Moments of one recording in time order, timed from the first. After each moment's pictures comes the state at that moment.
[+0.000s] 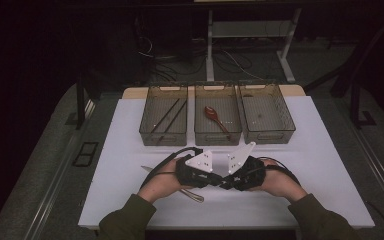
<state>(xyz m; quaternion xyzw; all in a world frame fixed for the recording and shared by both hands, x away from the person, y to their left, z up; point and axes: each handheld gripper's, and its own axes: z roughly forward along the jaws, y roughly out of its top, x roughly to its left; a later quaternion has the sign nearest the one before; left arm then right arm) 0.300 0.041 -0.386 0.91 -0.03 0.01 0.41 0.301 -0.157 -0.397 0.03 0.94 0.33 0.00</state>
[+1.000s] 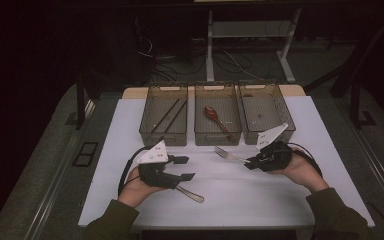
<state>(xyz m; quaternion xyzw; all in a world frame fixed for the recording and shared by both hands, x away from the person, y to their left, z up) 0.290 0.134 -0.390 0.84 0.17 0.06 0.52 0.337 -0.233 -0.392 0.17 0.93 0.33 0.04</state>
